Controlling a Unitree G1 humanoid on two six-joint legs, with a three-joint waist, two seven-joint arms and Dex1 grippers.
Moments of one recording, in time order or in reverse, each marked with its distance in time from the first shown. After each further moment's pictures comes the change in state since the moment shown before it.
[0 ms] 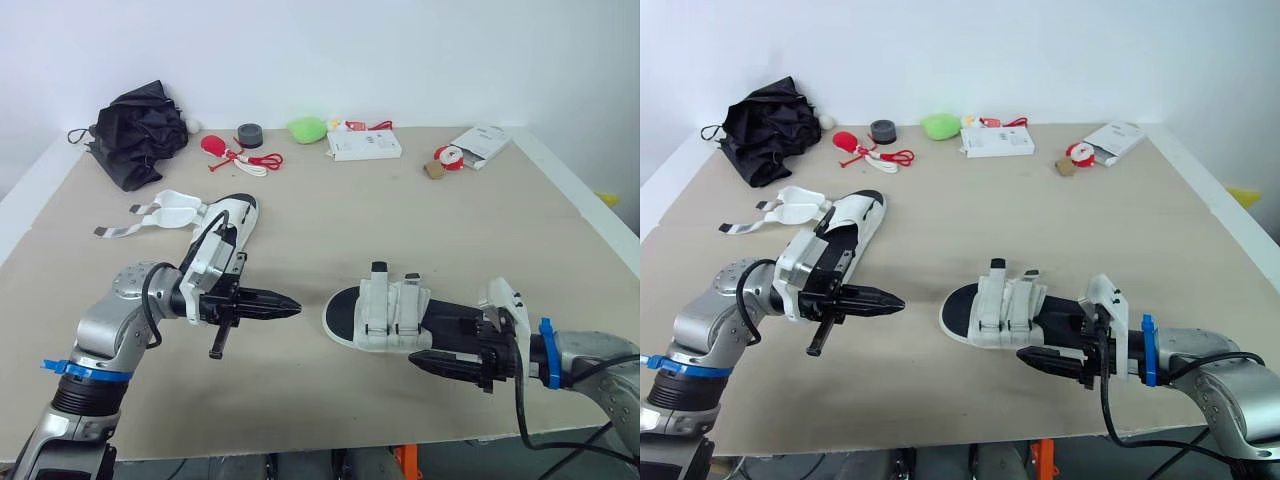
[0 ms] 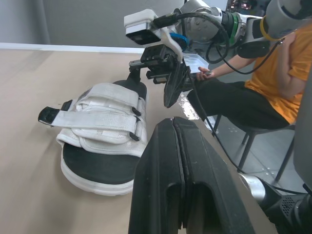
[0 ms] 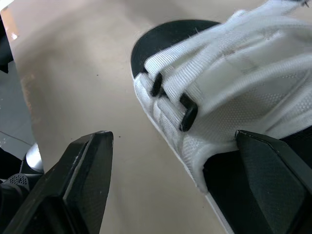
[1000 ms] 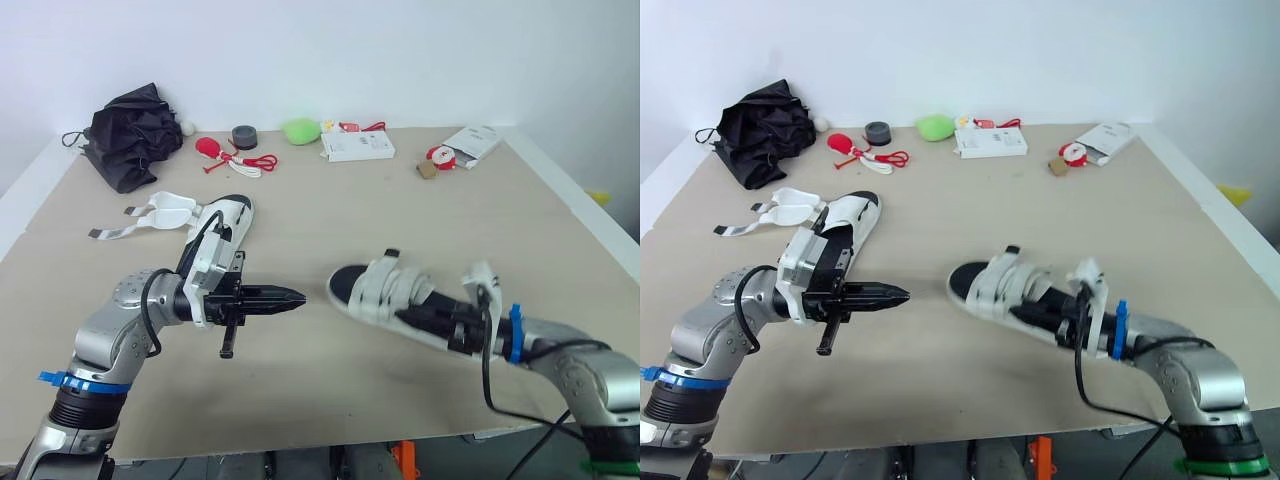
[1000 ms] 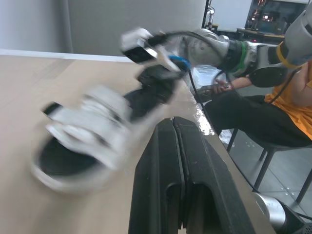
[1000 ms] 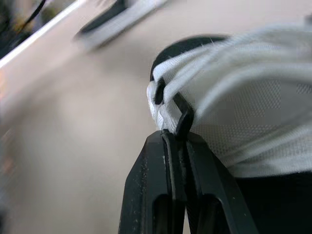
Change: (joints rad) left arm 0.035 -0.020 0.002 -0.051 -0.050 0.009 0.141; right arm -0.265 0.159 -0.016 0.246 0.015 0.005 -0.163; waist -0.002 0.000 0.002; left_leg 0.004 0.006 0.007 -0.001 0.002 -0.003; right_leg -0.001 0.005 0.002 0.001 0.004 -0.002
